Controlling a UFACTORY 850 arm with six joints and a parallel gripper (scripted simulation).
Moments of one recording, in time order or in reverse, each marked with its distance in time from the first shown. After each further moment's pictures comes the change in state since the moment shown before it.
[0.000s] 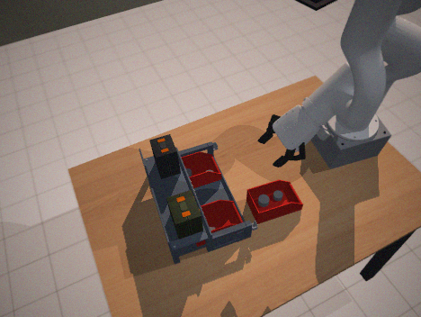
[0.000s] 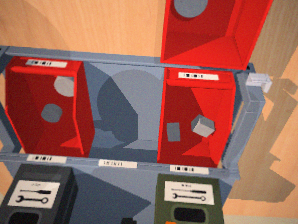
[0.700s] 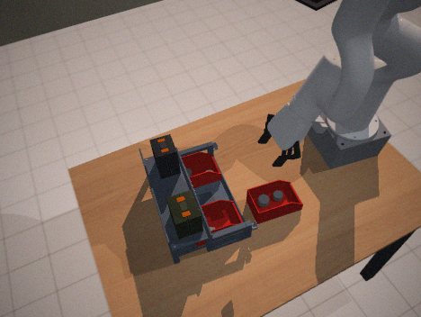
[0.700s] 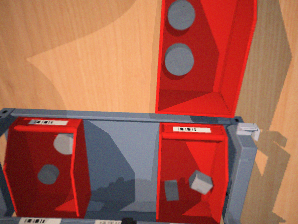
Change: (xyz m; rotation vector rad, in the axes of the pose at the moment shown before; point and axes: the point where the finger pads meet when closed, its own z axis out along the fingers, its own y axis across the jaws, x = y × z) arm 0.001 0.000 0.001 -0.014 0.283 0.033
